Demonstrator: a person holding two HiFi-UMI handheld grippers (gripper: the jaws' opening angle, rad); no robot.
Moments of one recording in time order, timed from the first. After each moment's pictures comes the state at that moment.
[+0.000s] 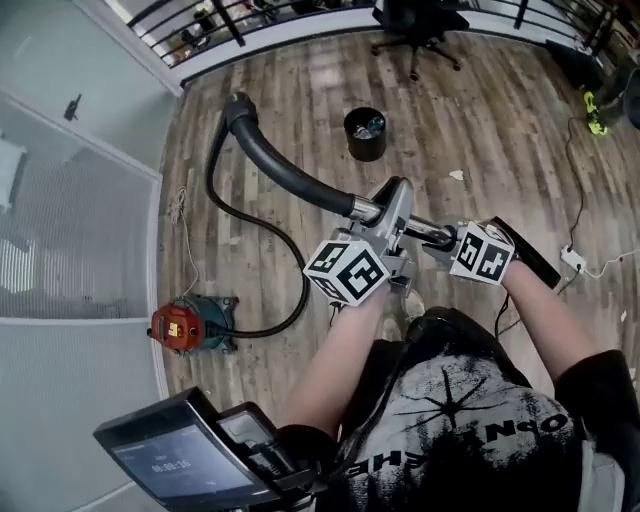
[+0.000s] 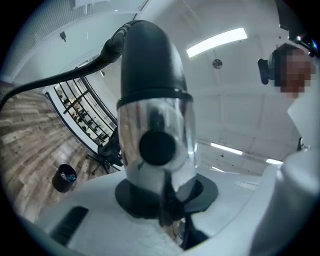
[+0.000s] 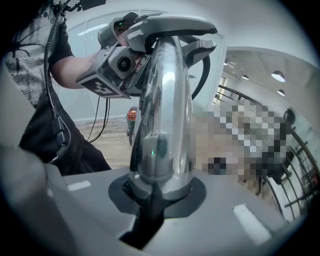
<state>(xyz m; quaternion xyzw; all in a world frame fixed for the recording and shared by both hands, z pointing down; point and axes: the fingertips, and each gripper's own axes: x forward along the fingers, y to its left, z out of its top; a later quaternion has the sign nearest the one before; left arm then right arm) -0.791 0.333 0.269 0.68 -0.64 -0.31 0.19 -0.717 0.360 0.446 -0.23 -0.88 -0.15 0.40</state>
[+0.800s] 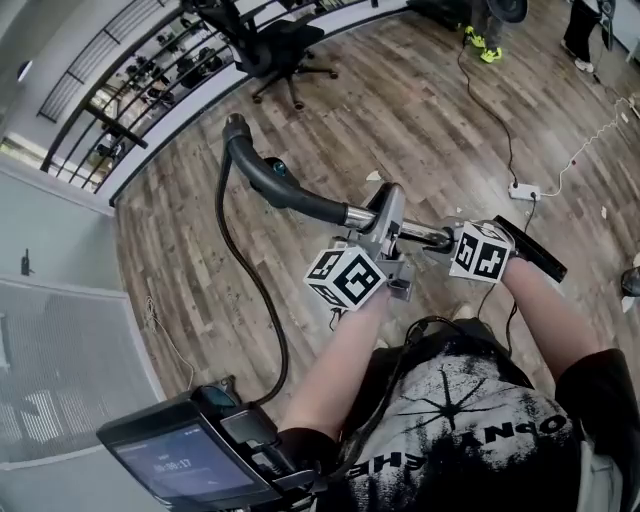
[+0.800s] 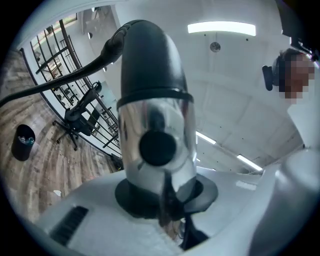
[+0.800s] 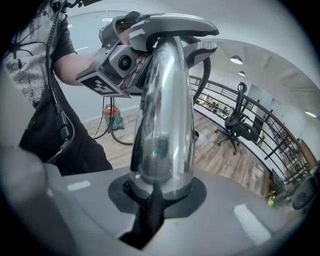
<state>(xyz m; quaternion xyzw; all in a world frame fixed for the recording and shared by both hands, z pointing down) -0.561 0.194 0.282 0.79 -0.49 -0.28 0.26 -0.498 0.247 0.458 -0.04 -0.90 -0.08 0.43</state>
